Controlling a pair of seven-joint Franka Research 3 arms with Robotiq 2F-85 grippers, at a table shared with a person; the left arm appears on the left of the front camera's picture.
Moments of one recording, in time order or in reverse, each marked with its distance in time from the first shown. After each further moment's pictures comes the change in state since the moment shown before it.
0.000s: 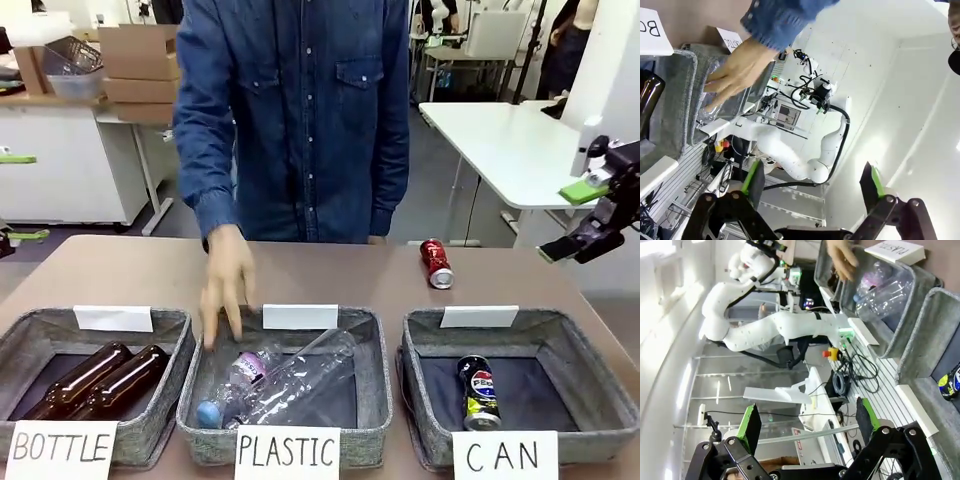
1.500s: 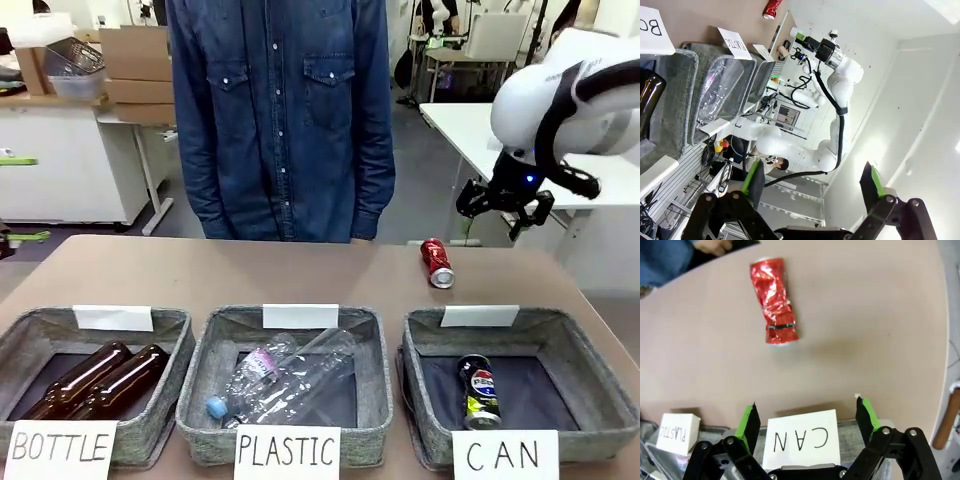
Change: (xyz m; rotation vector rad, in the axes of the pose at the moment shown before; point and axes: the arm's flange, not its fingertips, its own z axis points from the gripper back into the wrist) left arm 0.000 0.002 0.000 -0.002 -0.002 0.005; right arm 0.196 -0.068 -0.028 -1.217 -0.342 -0.391
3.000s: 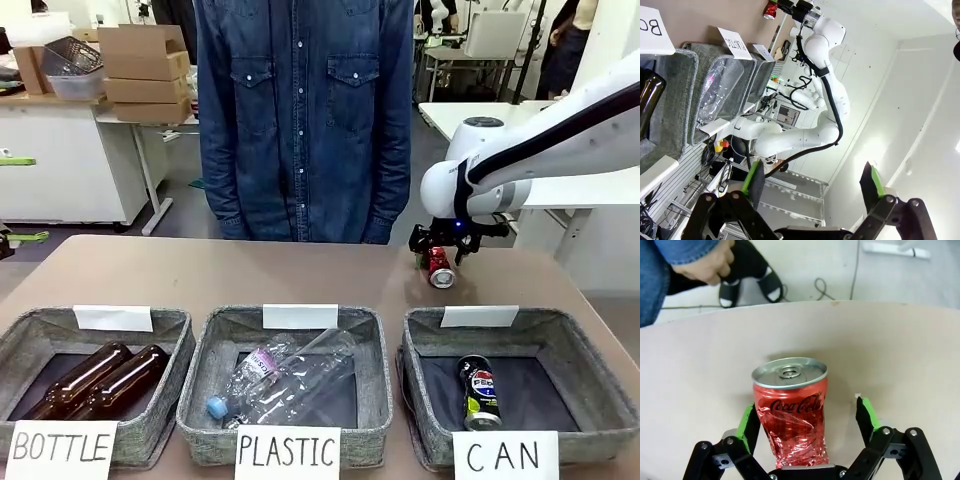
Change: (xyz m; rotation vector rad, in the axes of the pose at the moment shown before) left arm 0.000 0.000 0.000 0.000 0.000 0.001; right arm 0.092 0.046 -0.171 -0.084 -0.010 0.109
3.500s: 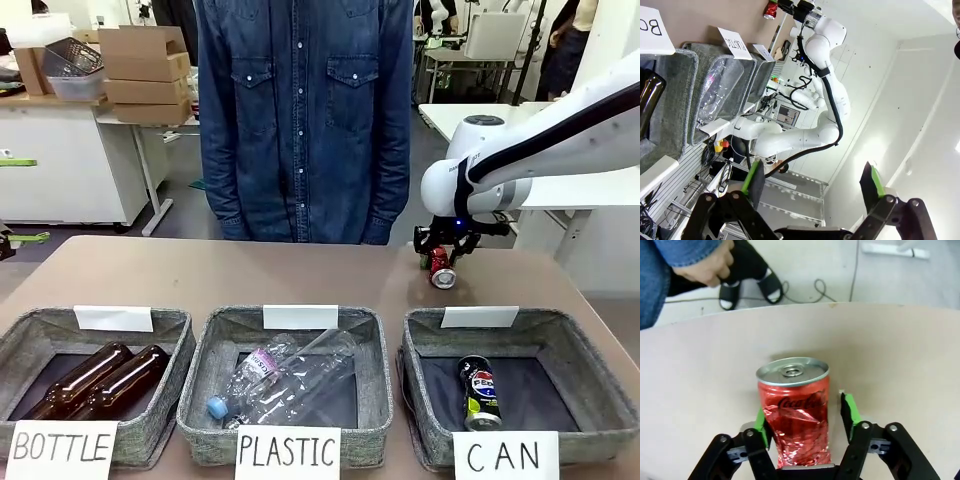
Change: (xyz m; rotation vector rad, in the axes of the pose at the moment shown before) left arm 0.000 0.000 0.000 0.000 0.000 0.000; right arm 0.001 0.000 0.004 -0.001 -0.001 -0.003
